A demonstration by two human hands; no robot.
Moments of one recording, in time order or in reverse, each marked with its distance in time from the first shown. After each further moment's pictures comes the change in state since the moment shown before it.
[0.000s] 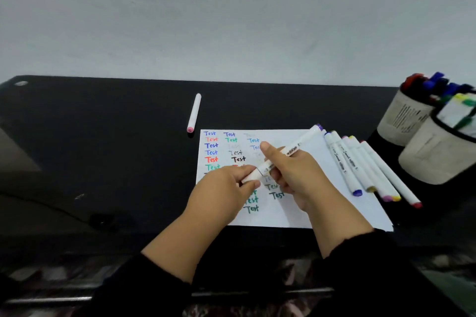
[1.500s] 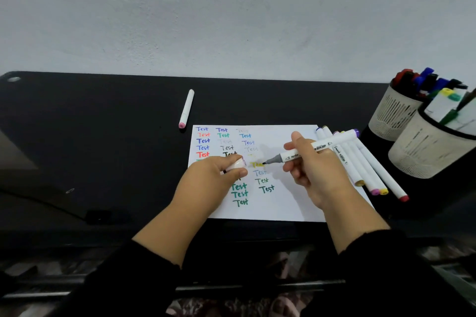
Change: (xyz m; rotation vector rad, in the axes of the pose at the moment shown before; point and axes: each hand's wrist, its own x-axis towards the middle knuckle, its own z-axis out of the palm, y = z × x) left_hand 0.010 -0.010 0.006 -0.208 0.095 -0.030; right_hand -0.001 0.009 -0.039 0.194 0.095 -0.114
